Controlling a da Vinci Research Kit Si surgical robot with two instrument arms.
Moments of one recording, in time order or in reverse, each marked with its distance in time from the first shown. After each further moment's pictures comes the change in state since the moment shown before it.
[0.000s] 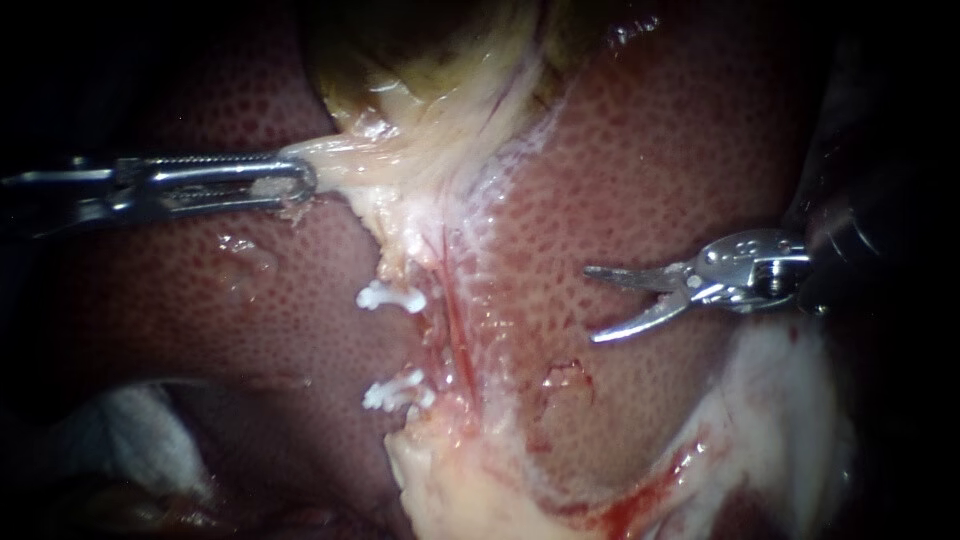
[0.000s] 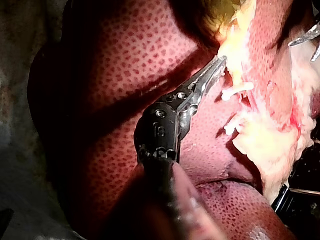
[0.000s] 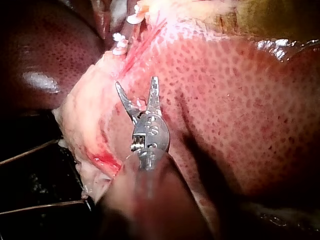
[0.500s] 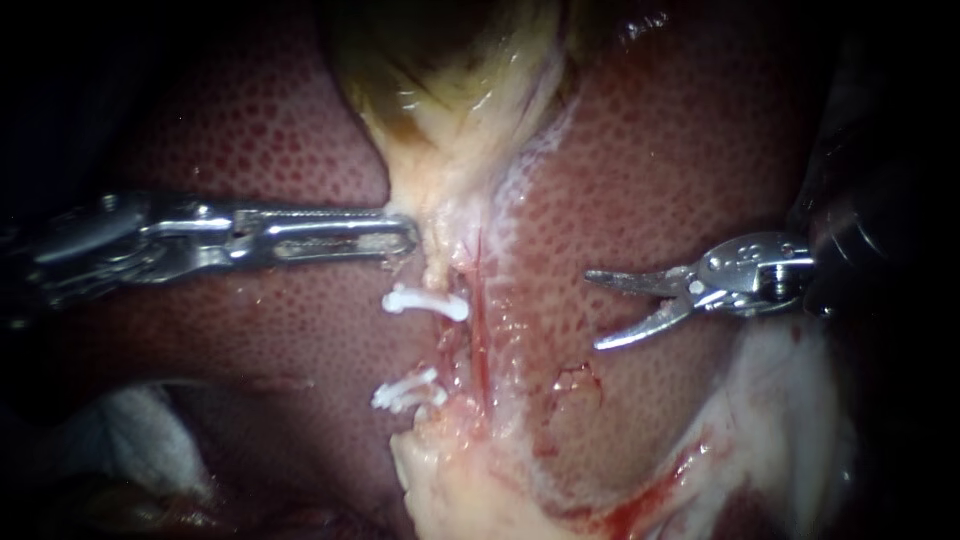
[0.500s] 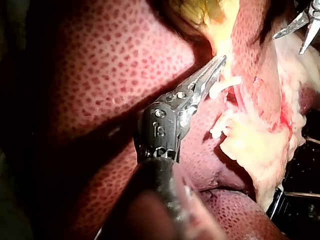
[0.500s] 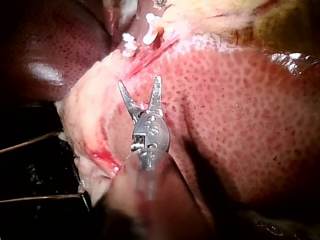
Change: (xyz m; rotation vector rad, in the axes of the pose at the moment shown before) right arm 0.000 0.000 0.000 0.004 0.000 -0.029; left arm -0.004 0.001 0.010 -0.047 -0.045 0.031
